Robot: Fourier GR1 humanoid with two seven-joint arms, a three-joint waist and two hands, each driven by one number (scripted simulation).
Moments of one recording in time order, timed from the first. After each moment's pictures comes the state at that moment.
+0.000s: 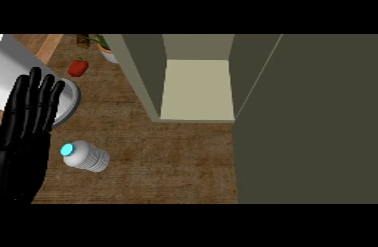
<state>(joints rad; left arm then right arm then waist) -0.02 0.09 0.00 -2.10 -0.03 -0.03 0.03 0.01 -0.08 0.02 -2.10 0.01 0.02 -0.01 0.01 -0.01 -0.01</state>
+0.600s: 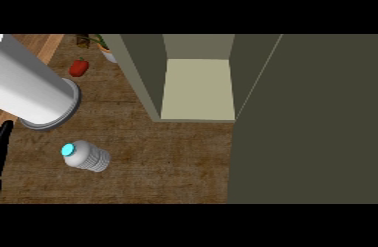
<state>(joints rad) 0.25 0.04 0.16 -2.27 0.25 -0.05 0.11 0.20 -0.10 0.11 -2.28 -0.11 0.13 0.09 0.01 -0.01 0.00</state>
